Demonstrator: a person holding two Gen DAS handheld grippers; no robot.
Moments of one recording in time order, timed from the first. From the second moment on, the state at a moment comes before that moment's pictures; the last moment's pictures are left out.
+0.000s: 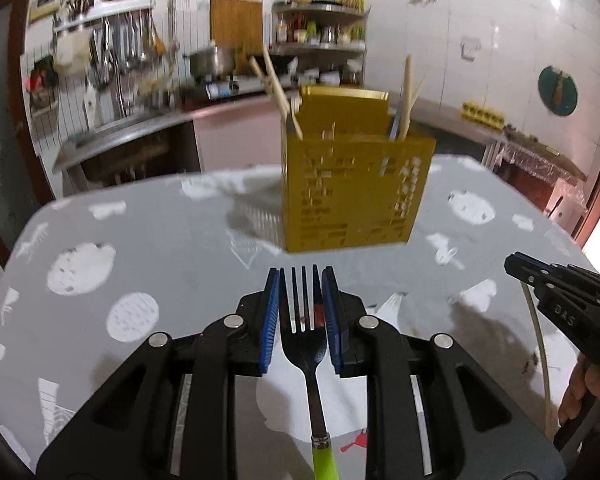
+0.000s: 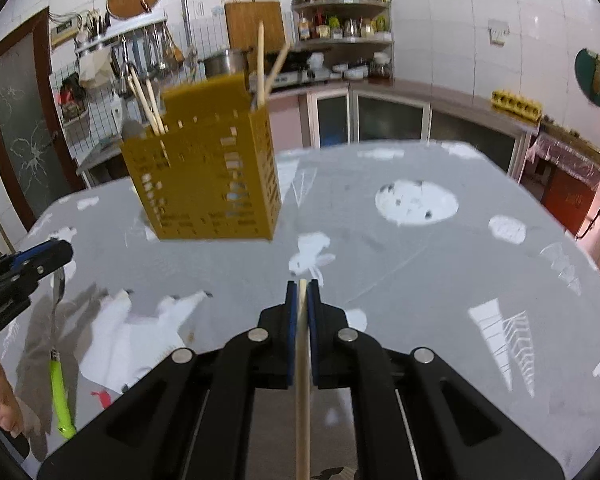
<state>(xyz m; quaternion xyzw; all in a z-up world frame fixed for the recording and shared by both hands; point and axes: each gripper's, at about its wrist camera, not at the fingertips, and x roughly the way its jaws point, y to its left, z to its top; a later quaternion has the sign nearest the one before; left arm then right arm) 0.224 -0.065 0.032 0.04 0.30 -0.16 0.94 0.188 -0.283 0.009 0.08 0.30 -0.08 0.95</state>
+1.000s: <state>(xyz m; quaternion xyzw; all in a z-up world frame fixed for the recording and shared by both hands) 0.191 -0.035 0.080 0.03 0.20 -0.15 0.97 0.152 -0.270 0.087 0.05 0.14 -0.08 0.99</state>
